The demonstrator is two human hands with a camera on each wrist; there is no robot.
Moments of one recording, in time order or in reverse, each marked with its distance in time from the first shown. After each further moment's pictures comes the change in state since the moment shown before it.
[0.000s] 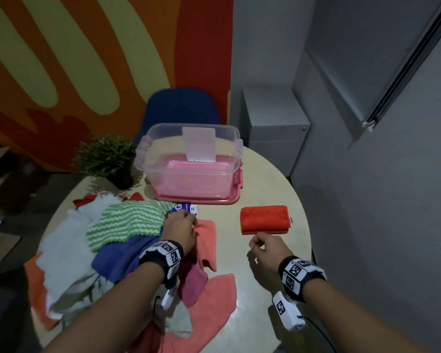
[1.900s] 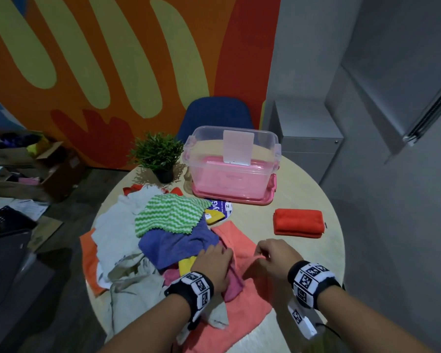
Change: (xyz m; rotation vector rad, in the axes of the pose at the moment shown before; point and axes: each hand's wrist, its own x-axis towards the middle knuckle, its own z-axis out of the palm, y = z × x) left_hand -0.116 0.000 0.000 0.229 -0.281 0.149; right_hand -0.022 -0.058 0.048 -0.434 -0.082 -0.320
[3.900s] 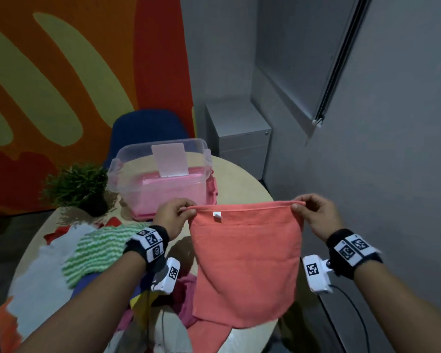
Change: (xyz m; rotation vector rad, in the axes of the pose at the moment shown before) left_hand 0.114 0.004 -0.109 -0.831 0.366 0.151; right_hand -0.088 0.142 -0.124 0.912 0.795 0.246
